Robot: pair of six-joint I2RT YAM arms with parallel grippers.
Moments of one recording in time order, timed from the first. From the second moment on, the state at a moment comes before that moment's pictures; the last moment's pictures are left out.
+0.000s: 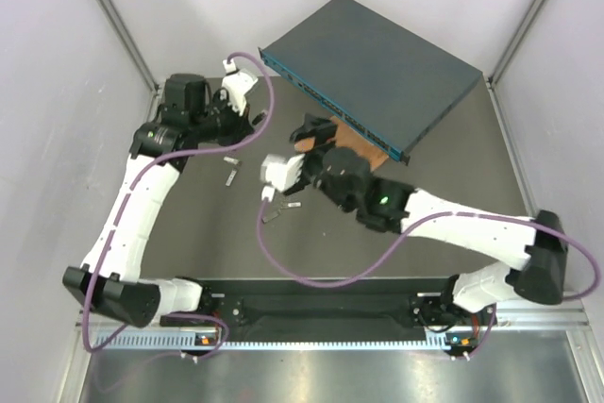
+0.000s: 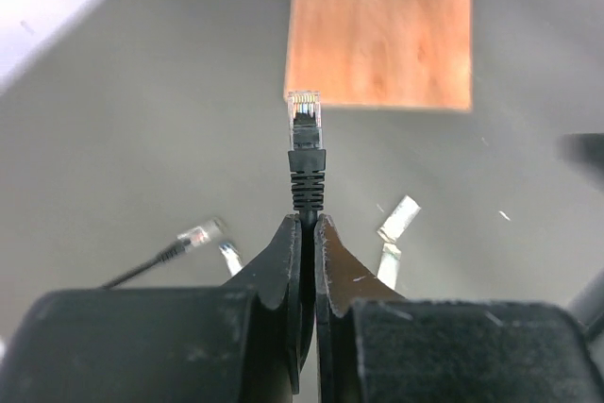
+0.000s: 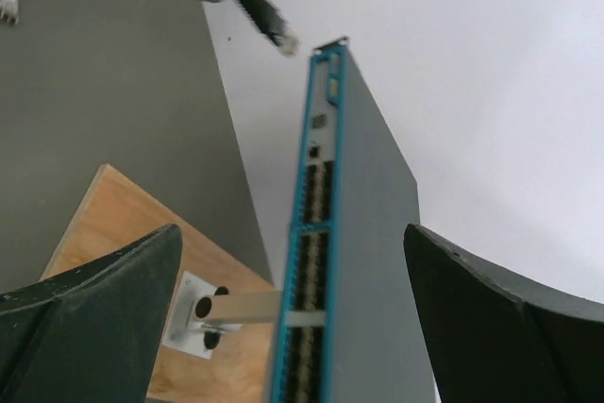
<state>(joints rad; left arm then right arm) -0.27 1.27 1.48 -0.78 0.38 0.30 1.15 1.41 1.16 0.12 0.46 -1.19</state>
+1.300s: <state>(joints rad) -0.27 1.67 1.72 -0.62 0.63 0.39 -0.39 1.20 1.03 -0.20 -0.95 0.80</state>
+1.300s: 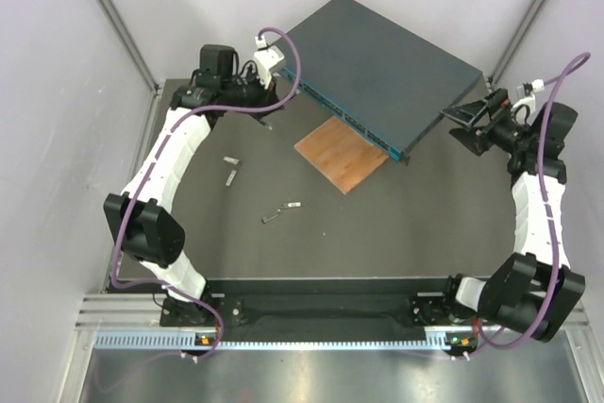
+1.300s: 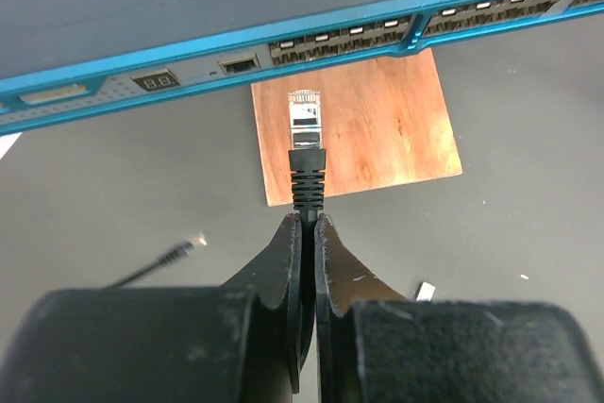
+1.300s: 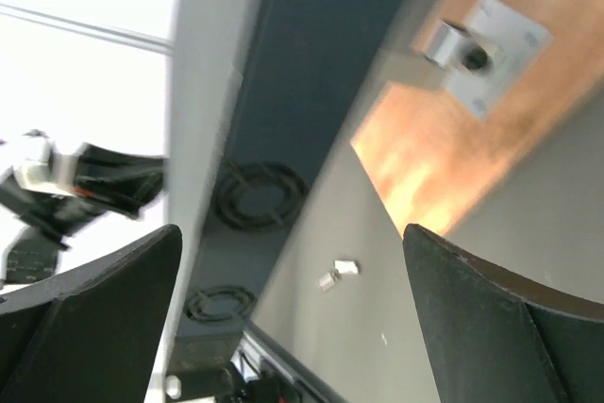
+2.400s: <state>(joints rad) -0.34 1.76 1.78 -0.65 0.45 0.29 -0.23 1.29 0.93 0.24 -0.89 1.22</state>
